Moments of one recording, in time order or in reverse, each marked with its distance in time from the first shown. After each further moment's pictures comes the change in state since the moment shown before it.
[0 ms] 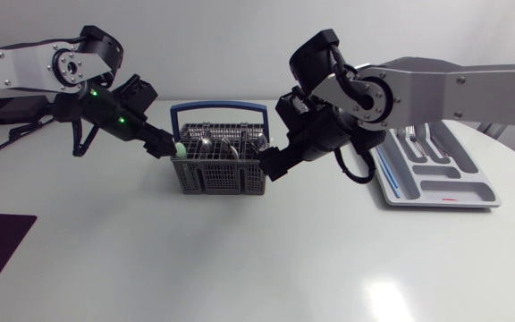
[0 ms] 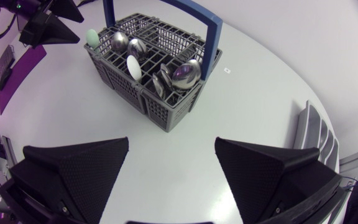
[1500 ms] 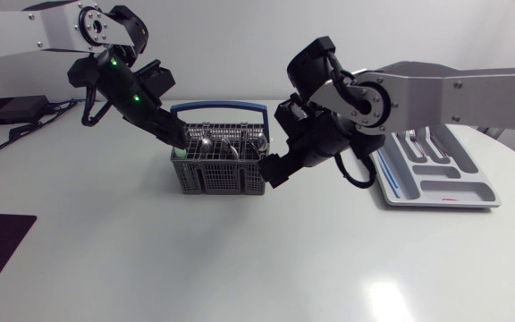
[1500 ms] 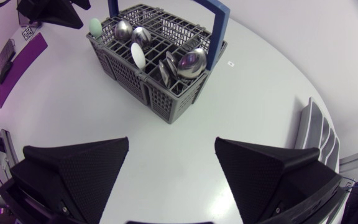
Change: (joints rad) left arm -0.068 0.153 0.327 -0.343 -0.021 -0.017; right arm 0.008 0.000 -0.014 -0.023 0.000 -0.008
